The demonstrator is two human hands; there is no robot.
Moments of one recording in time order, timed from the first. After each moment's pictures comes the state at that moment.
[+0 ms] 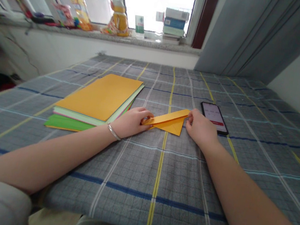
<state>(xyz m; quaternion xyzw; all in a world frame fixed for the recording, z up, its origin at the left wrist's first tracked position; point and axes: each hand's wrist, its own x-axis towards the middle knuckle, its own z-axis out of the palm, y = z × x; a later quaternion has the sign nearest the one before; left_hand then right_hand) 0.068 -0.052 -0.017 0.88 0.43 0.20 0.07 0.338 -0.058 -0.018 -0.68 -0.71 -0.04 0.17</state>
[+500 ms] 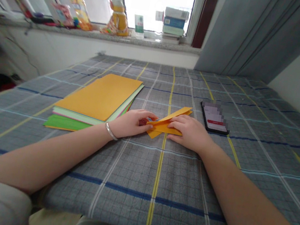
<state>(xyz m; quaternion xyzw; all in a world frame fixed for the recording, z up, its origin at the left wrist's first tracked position) 0.069 -0.057 -0.007 0.88 0.38 0.22 0.17 0.330 -0.064 -0.016 -0.35 -0.92 -0.02 0.17</state>
